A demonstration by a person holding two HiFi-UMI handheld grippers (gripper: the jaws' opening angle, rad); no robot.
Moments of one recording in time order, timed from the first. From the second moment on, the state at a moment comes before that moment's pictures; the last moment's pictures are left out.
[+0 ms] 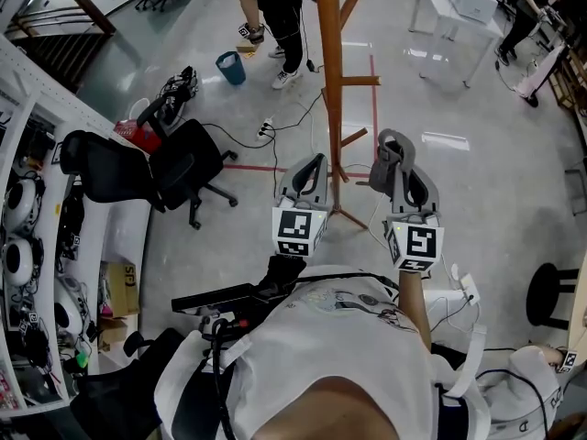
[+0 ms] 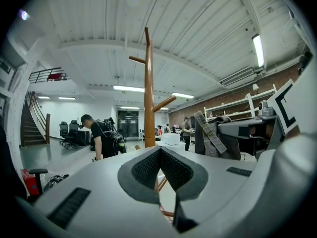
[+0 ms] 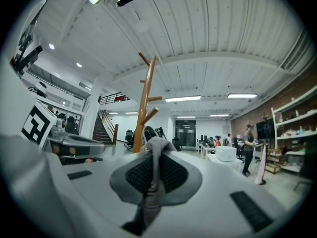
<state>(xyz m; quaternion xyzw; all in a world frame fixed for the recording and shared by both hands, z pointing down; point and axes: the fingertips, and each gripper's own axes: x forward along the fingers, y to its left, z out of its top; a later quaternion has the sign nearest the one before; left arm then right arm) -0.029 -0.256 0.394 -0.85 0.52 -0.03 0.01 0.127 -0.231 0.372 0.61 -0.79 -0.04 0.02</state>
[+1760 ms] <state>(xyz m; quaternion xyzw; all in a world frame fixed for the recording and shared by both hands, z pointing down) -0.028 -0.252 0.401 -0.85 0.52 -0.04 0.00 0.129 -0.229 0.374 0.60 -0.80 -0.03 0.02</state>
